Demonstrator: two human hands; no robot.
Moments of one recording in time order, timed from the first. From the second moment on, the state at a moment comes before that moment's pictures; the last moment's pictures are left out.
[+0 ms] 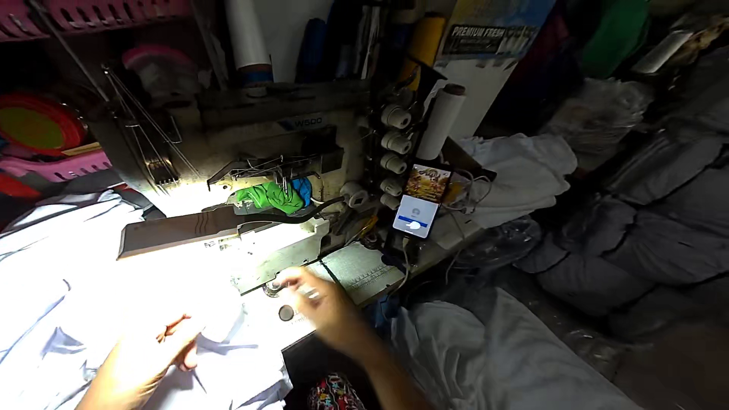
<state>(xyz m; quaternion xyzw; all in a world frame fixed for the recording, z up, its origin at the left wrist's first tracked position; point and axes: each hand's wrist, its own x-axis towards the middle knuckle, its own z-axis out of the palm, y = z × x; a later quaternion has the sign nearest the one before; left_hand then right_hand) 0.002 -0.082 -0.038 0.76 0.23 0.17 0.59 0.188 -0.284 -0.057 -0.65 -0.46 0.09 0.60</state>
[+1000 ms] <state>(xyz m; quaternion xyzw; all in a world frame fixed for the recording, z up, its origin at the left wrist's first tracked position) -0.002 -0.076 -0.072 0.65 0.11 0.30 0.69 0.388 -0.416 -0.001 -0.78 -0.16 -0.29 0.52</state>
